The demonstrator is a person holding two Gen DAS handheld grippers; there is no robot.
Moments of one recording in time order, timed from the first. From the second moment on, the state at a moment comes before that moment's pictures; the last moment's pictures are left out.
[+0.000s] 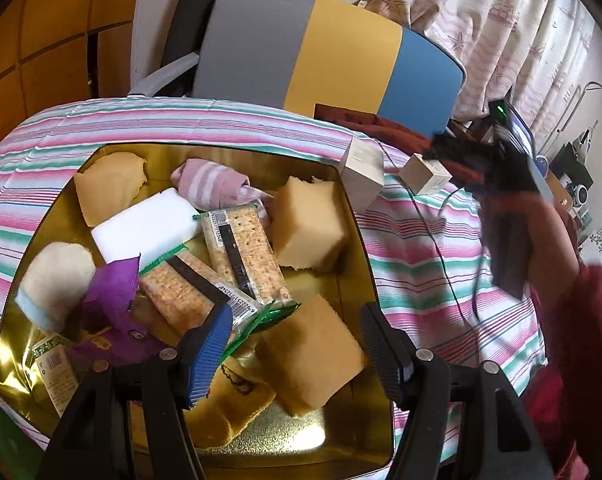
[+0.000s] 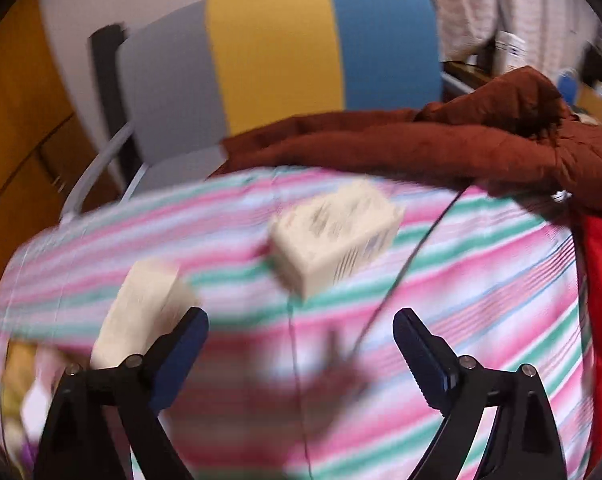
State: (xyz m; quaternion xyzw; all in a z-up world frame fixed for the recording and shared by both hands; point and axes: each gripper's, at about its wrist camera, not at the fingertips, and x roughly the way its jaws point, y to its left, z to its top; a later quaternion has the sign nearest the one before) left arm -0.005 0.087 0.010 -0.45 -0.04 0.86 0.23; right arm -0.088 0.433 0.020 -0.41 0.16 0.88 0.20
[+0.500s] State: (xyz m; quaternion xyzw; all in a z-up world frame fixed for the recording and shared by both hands) left arm -0.018 0.098 0.015 -0.45 -0.02 0.86 0.23; right arm -0.172 0.479 -0.014 -0.45 0.18 0.84 0.25
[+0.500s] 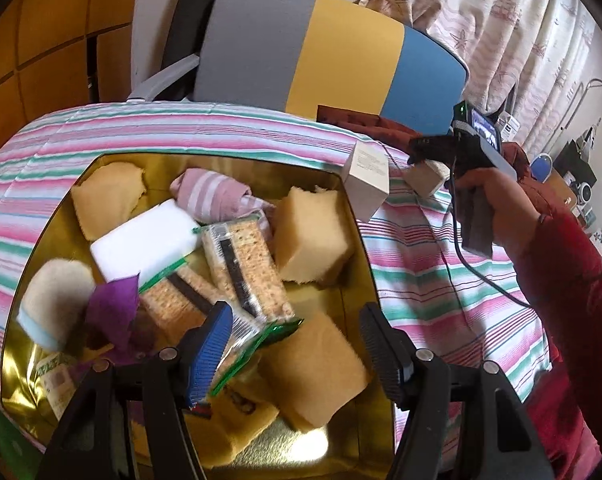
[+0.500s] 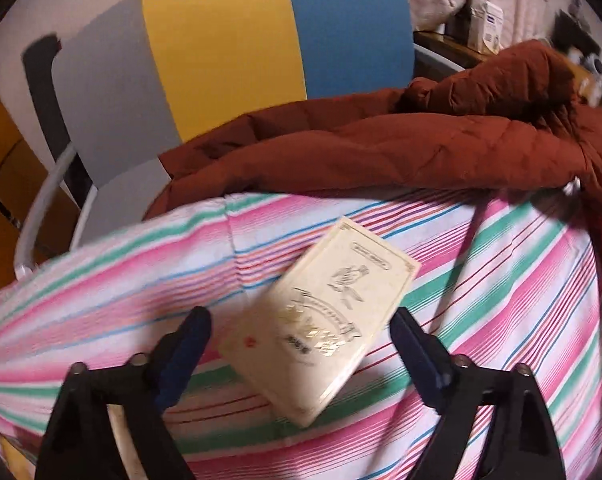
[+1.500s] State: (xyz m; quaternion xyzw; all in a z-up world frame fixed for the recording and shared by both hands) left arm -0.163 0.295 -0.008 -0.47 0.19 0.82 0.27; right arm -0.044 0.503 -0.036 -0.47 0.16 0.86 0.13
